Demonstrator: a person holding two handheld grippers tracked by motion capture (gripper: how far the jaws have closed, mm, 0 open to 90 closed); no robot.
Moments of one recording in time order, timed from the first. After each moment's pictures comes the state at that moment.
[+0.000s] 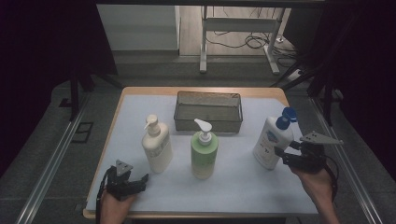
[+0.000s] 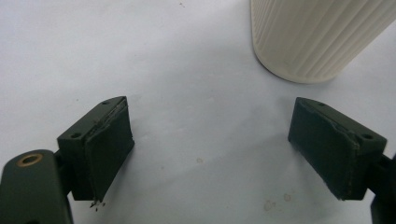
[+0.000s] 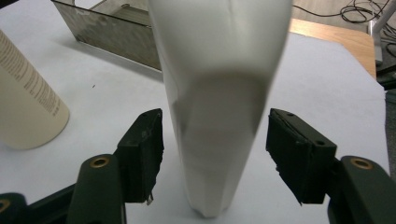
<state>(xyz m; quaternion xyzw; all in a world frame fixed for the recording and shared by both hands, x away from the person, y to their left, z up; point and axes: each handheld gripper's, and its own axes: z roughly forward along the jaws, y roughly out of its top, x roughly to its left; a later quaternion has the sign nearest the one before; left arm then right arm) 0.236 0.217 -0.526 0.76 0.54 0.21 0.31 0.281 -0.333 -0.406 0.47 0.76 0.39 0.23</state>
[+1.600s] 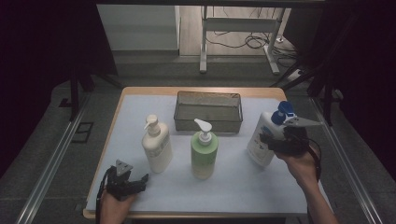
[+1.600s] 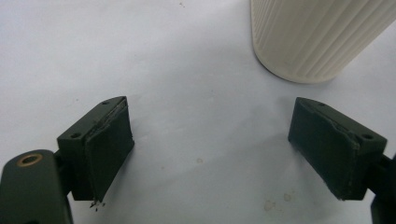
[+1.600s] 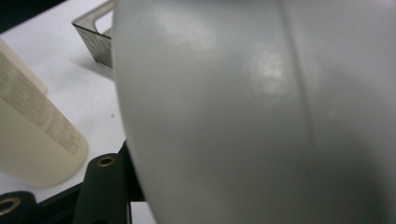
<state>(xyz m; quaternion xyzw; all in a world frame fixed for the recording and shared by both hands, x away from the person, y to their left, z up) 0.236 0.217 -0.526 0.76 0.54 0.21 0.31 0.318 -0.293 -0.388 0.45 0.77 0.40 0.22</state>
